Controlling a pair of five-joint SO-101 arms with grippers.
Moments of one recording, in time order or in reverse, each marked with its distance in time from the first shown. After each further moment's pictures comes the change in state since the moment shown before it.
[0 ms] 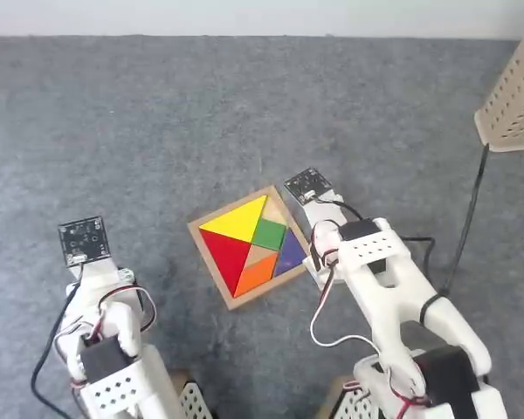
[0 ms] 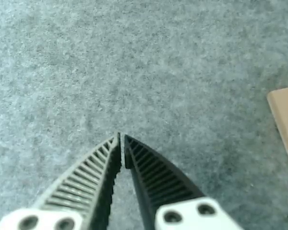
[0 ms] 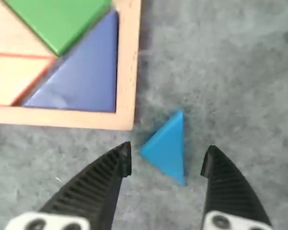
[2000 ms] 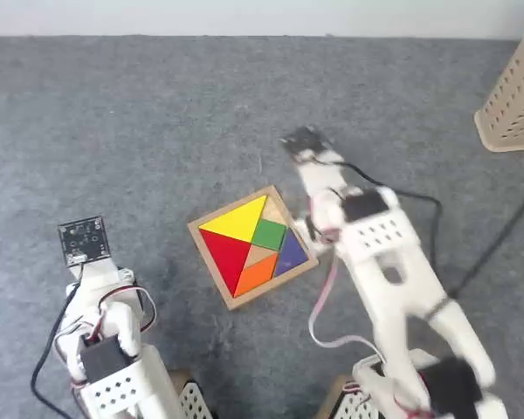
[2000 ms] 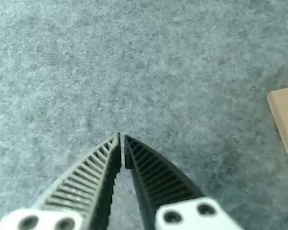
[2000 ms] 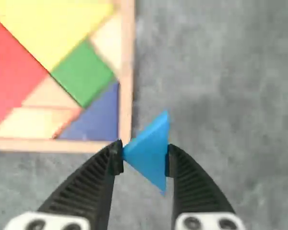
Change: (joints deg) left arm 0.0 0.0 0.0 0.0 0.0; right arm -2.8 -2.2 -21.5 13.0 -1.8
